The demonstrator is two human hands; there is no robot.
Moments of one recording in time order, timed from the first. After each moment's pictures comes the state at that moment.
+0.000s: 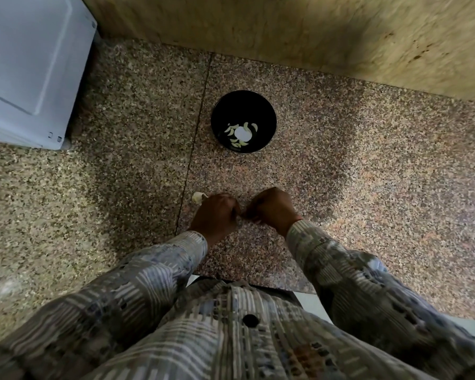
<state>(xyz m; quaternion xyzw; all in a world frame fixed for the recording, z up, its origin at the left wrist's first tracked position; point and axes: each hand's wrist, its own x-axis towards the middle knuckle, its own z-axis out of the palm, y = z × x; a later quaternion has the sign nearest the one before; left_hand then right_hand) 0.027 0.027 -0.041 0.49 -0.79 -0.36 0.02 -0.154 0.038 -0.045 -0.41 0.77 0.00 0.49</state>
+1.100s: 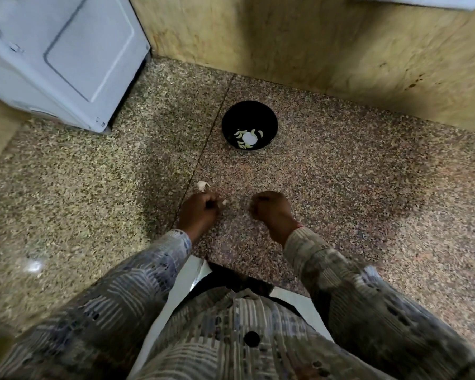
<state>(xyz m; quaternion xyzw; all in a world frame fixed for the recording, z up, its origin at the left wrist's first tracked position) 0.038 0.083 -0.023 0.70 -0.58 -0.38 0.16 -0.167 0.086 -0.011 -0.30 0.70 -0.27 0.59</state>
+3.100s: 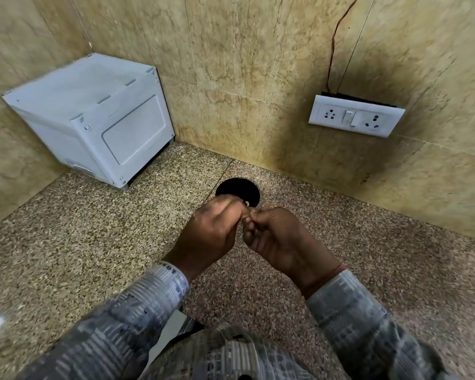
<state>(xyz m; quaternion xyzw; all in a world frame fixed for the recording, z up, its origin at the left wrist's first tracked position) -0.047 0.101 0.183 0.39 -0.84 0.02 0.37 -0.214 0.099 0.210 -0.21 0.43 -0.40 0.78</state>
